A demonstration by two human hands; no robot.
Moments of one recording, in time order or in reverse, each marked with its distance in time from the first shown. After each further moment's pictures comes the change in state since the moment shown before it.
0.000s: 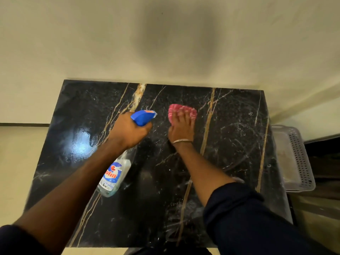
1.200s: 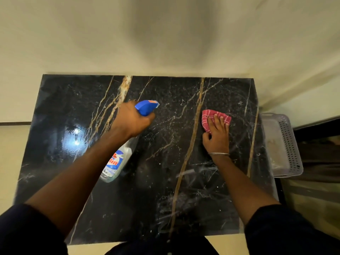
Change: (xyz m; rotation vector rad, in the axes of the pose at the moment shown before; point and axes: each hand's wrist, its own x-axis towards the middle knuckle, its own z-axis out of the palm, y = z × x) left_hand 0.025 0.021 0.035 0.039 -0.054 0.030; right_hand -0.059 0.163 -0.012 0.185 0.174 0.119
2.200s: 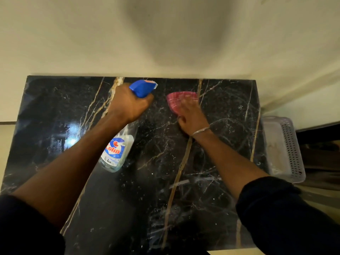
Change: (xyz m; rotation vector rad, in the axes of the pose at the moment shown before) left_hand 0.064 0.027 0.008 -0.101 0.077 0.054; right_hand 0.102 -0.053 0.020 -0.176 -0.217 -0.423
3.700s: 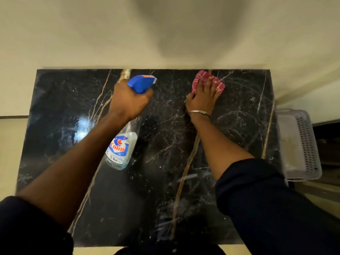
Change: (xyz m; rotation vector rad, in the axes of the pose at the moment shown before) left_hand -0.013 -0.015 -0.007 0.007 0.075 -0.035; right_hand 0.039 -0.020 0.004 0.041 0.126 0.564
